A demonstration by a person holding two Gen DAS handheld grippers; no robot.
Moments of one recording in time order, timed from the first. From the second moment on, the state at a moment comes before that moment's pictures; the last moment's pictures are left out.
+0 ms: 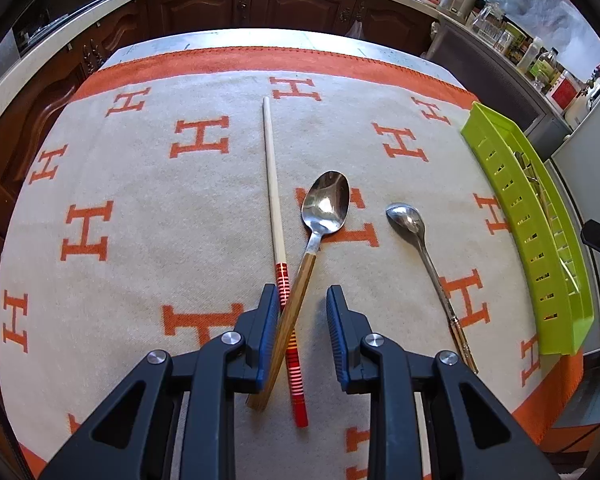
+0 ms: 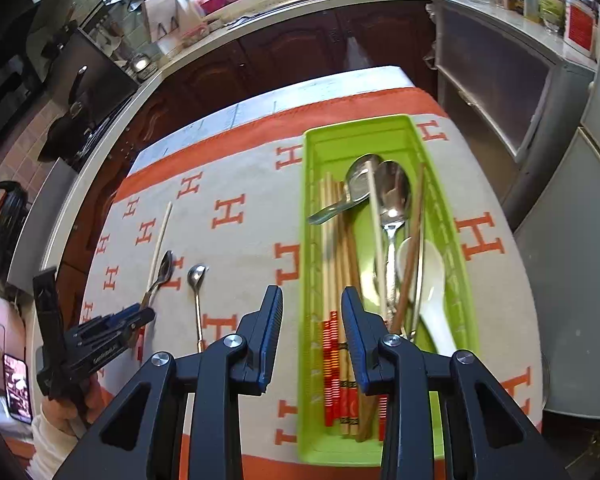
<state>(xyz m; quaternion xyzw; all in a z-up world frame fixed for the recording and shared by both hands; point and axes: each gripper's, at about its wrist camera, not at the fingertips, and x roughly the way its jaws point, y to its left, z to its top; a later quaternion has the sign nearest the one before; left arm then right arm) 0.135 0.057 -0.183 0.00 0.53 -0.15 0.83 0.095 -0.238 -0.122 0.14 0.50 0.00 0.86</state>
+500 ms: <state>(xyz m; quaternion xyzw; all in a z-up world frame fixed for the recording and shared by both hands) 0.133 0.061 -0.180 0.00 0.50 -0.10 0.86 0.089 -0.205 -0.127 0.10 0.50 0.03 0.86</state>
